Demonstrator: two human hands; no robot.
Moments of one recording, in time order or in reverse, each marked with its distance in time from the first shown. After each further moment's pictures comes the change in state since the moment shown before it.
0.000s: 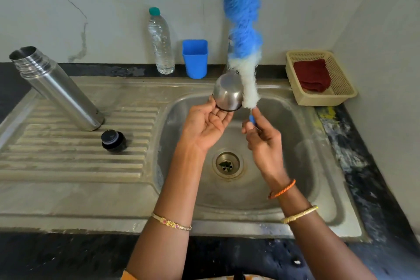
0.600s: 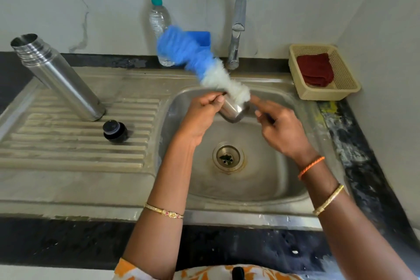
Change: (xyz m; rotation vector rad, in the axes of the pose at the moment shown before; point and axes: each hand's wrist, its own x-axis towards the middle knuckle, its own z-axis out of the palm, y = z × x) left_hand 0.010 0.001 -0.019 0.934 0.003 0.427; right_hand 0.029 -0.021 -0.040 -0.820 -0.232 -0.259
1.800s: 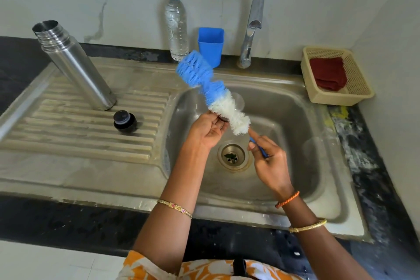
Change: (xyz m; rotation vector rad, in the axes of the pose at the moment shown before) left_hand 0.000 -0.038 -0.010 -0.720 0.178 -0.522; right_hand -0.063 0.016 0.071 0.379 0.093 0.106
